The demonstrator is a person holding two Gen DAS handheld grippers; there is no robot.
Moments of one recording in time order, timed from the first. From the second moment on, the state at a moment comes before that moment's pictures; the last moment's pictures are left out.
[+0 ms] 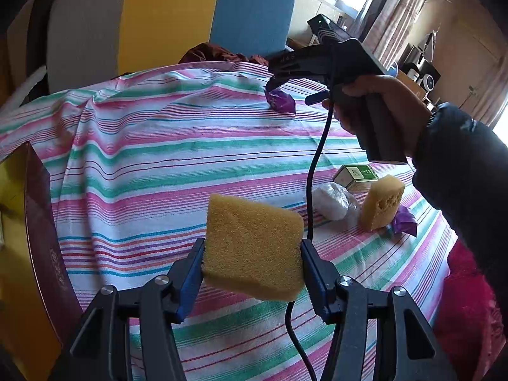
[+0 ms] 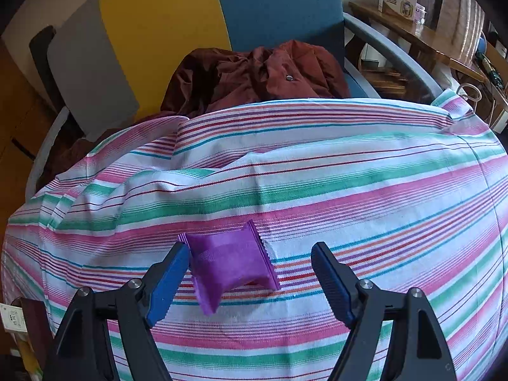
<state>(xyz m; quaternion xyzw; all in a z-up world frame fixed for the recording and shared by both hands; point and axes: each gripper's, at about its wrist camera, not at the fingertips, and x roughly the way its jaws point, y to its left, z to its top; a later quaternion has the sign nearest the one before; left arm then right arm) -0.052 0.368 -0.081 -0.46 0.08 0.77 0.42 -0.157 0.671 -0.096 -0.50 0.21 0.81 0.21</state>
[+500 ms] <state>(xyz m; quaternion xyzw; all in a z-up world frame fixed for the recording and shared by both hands) -0.051 0.359 -0.079 -0.47 0.07 0.78 0.41 -0.127 0.614 -0.090 -0.53 0.18 0.81 0.17</state>
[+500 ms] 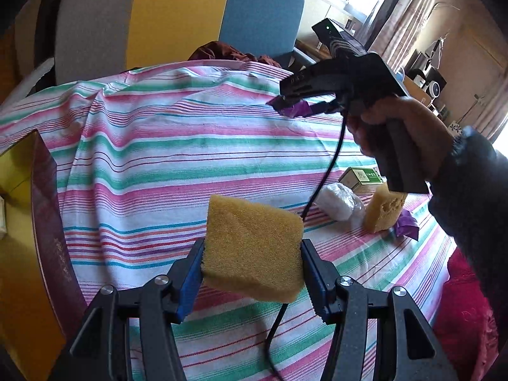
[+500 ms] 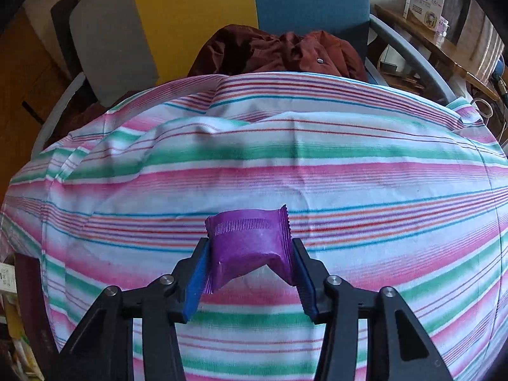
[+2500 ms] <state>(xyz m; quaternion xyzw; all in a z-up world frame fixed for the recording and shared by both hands) -0.022 0.204 0.001 -0.37 0.03 0.87 0.33 -0.019 0.458 -0.098 -0.53 0.11 0.84 0.07</state>
